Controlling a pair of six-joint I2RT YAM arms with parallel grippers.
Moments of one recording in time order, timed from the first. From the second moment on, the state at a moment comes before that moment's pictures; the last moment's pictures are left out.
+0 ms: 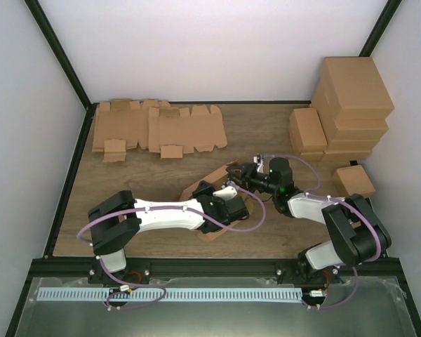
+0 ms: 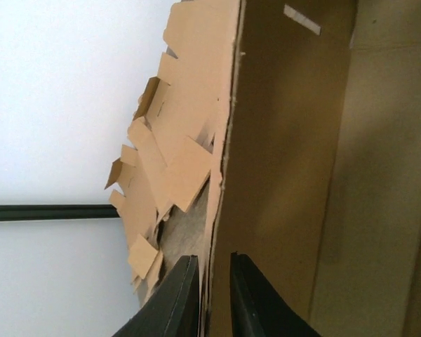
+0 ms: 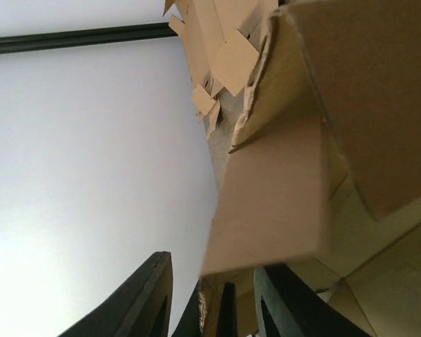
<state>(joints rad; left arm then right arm) -1.22 1.78 1.15 -0.65 -1.12 0.00 0.43 1.42 0.46 0.67 -0.63 1.45</state>
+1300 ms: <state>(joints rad) -0.63 1.58 1.27 -0.69 0.20 -0.02 0.43 1.52 0.51 0.68 -0.65 1.36</state>
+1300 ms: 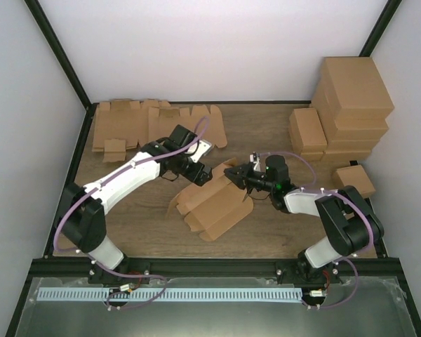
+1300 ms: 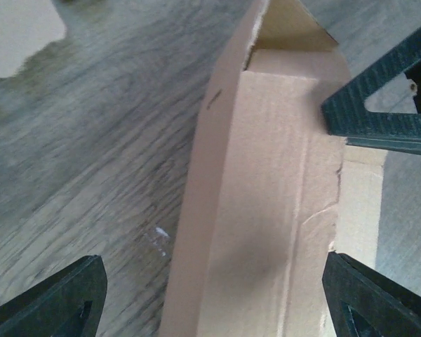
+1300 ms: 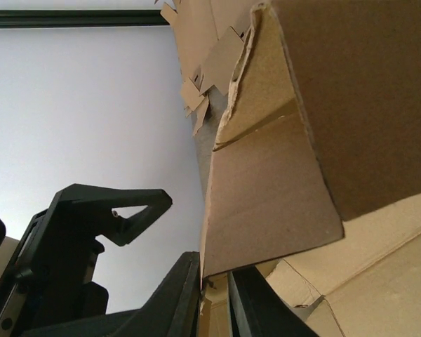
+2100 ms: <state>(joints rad) -0.66 1.70 1.30 -0.73 0.30 0.05 0.43 1.56 0.52 0.68 -0.66 1.35</state>
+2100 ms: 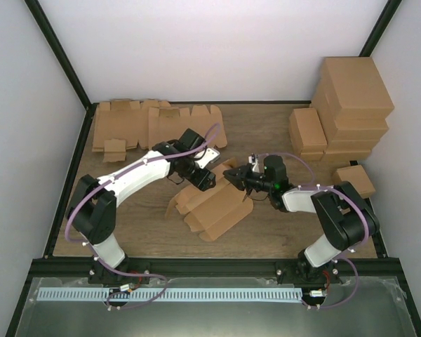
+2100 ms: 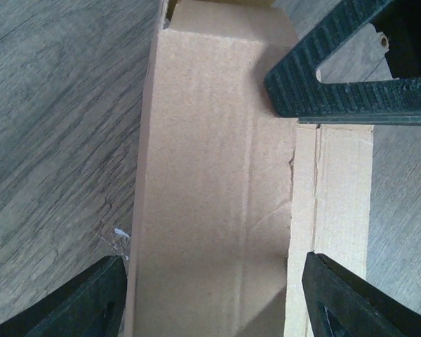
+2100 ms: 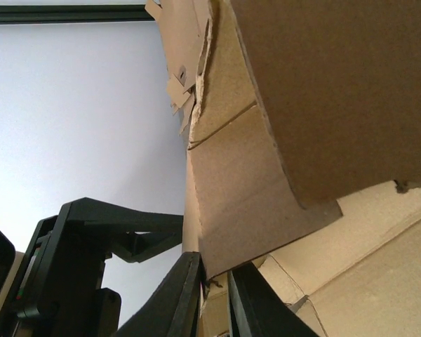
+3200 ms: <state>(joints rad) -0.69 1.71 1.30 -0.74 0.21 0.05 0.44 1.57 0.53 0.64 -0.67 1.29</state>
